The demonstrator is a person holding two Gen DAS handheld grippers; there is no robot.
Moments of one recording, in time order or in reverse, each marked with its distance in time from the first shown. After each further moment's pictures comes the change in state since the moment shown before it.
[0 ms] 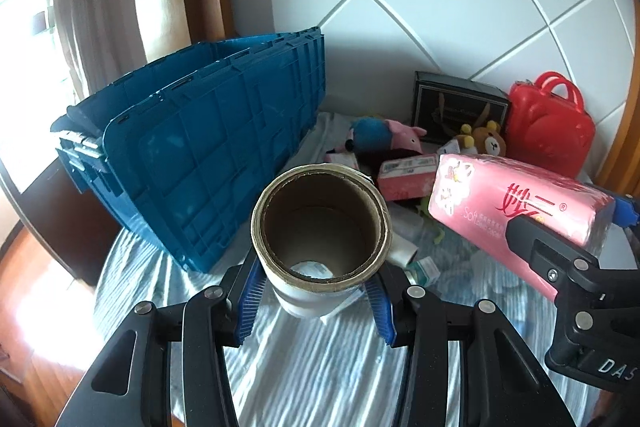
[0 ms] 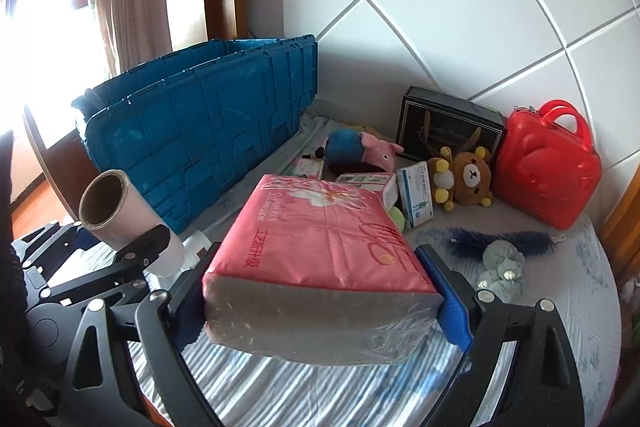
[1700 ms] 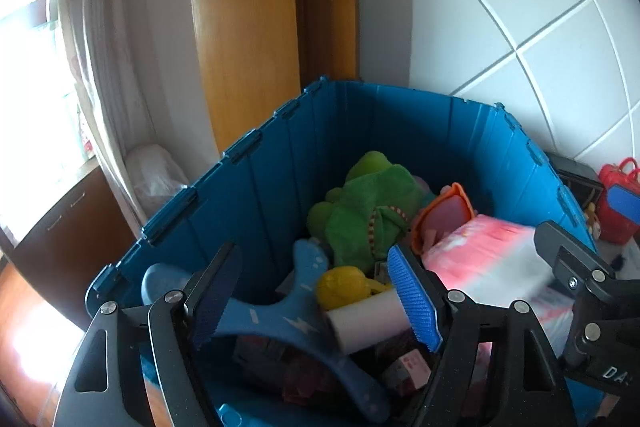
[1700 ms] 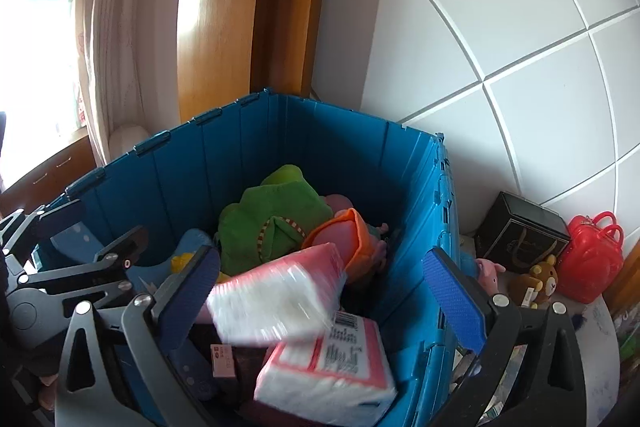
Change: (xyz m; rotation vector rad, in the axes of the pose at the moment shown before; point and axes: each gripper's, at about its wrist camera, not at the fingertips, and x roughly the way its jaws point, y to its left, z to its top) left arm 0.155 0.388 0.183 -0.022 -0.061 -0.028; right arm 0.195 0.328 0.234 -0.027 -0.077 -0.187
